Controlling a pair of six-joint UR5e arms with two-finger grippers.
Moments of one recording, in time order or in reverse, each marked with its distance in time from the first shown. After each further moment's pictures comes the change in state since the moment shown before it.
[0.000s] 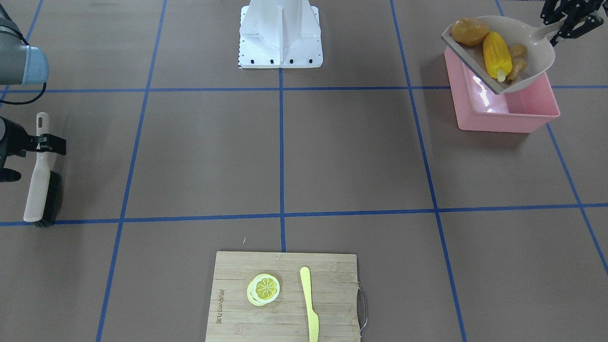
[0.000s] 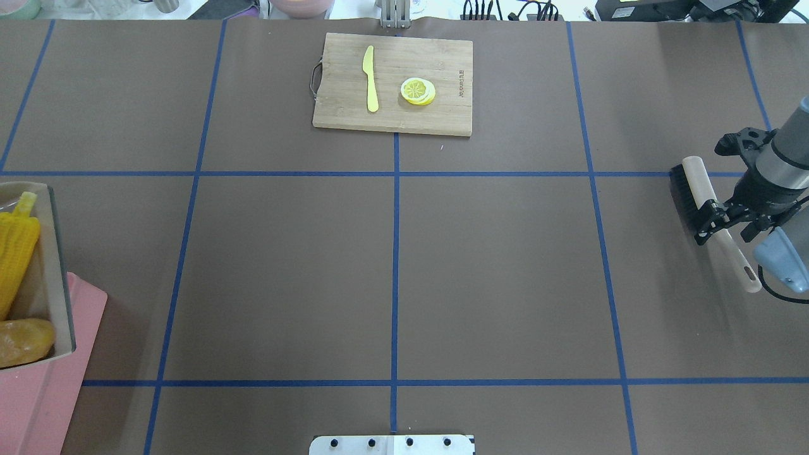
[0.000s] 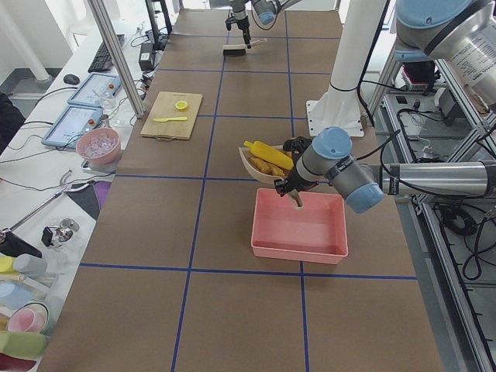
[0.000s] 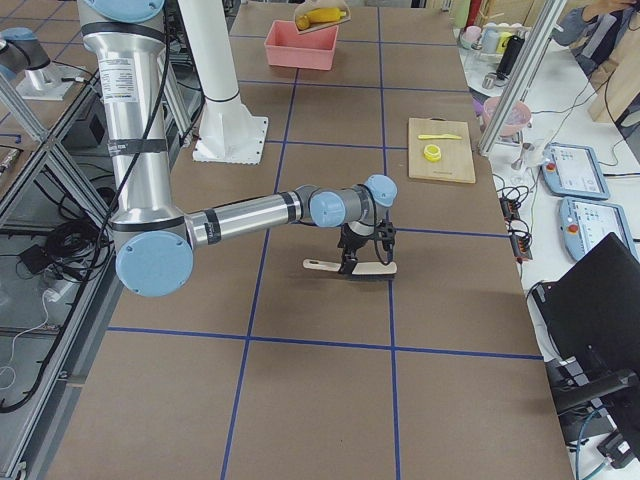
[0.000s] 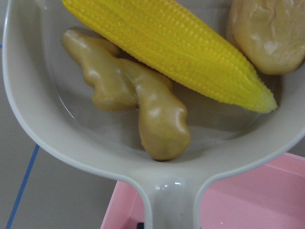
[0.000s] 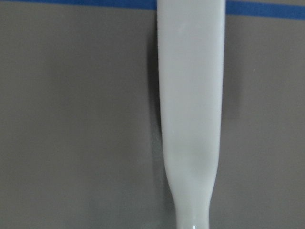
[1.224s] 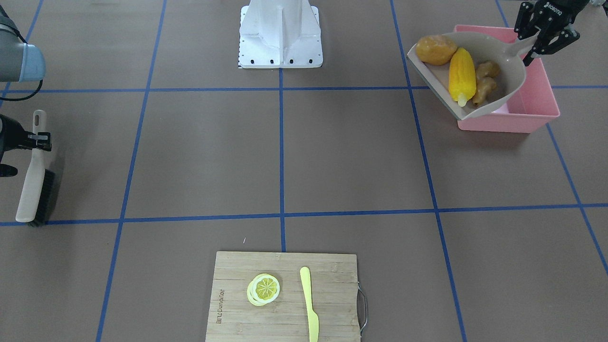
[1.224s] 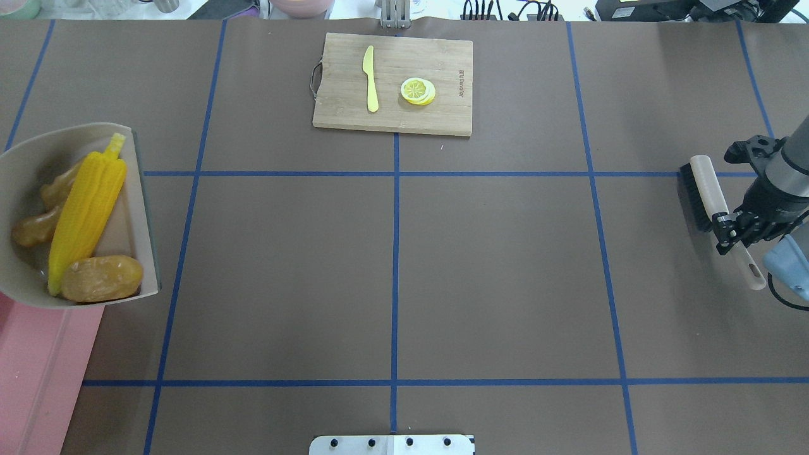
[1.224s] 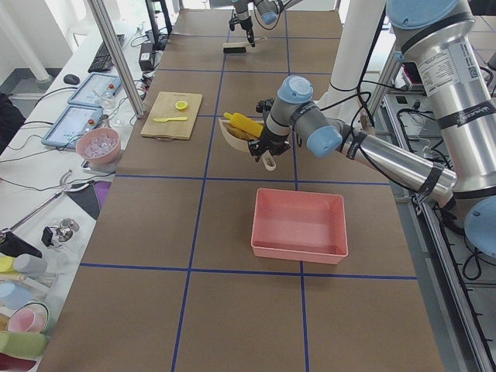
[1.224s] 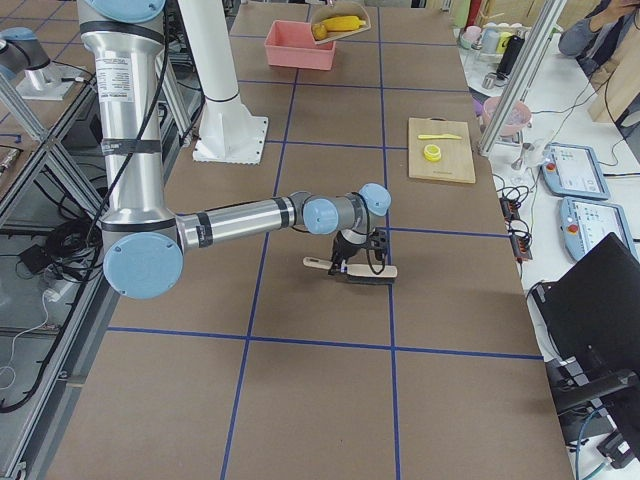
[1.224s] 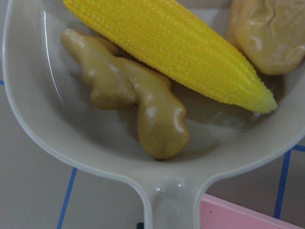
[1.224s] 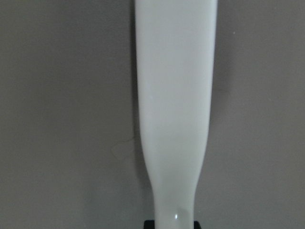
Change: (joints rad) left arm 0.083 -0.277 -0.156 0.415 0.104 -0.011; right arm -0.025 -0.041 -0.009 -0.003 -0.002 0.007
